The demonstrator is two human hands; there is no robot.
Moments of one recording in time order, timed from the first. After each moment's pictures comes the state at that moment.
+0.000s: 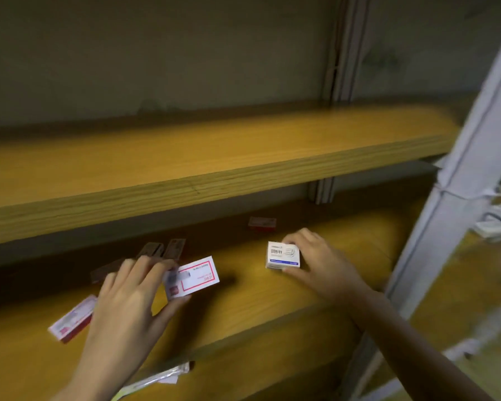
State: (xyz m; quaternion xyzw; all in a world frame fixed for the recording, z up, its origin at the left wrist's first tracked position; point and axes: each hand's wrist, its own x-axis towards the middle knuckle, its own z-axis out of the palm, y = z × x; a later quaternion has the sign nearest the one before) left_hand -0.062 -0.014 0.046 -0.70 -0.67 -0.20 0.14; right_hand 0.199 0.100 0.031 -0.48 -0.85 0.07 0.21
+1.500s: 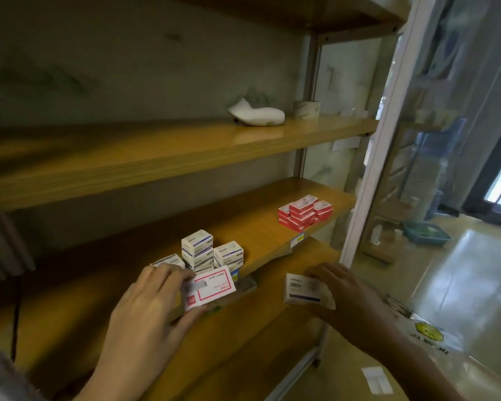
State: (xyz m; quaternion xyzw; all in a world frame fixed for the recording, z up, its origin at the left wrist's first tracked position) left_hand 0.523 0.151 0.051 -0.83 -0.49 -0.26 0.05; right_hand 0.802 0.115 0.040 -0.68 -0.71 0.02 0.18
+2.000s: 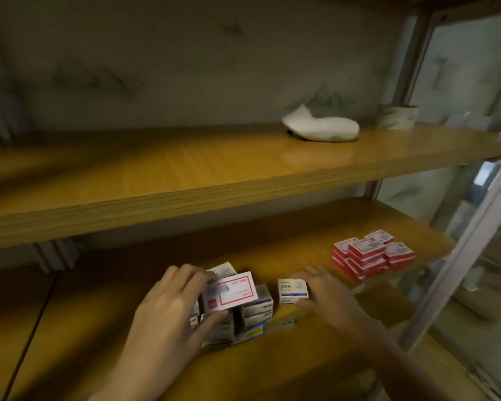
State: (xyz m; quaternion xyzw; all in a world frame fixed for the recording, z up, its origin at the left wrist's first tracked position) left_hand 0.565 0.236 0.063 -0.78 -0.57 -0.26 0.05; right_hand 0.819 0.340 -0.002 -0.56 -0.81 0.11 0.13
